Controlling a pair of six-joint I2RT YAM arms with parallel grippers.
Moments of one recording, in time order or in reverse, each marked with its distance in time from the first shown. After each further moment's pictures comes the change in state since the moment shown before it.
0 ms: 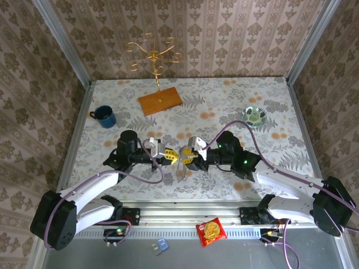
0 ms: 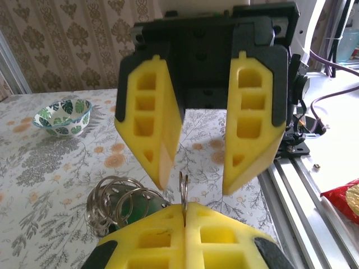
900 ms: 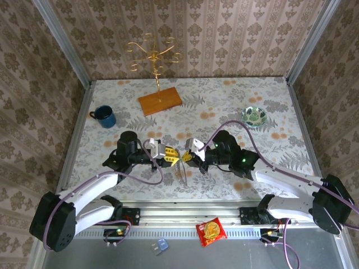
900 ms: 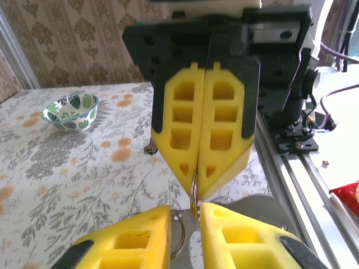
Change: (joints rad) left arm -0.005 -0.022 -0.002 -0.053 -0.047 0.033; right arm 0.017 0.016 0.072 -0.164 0.049 -0.085
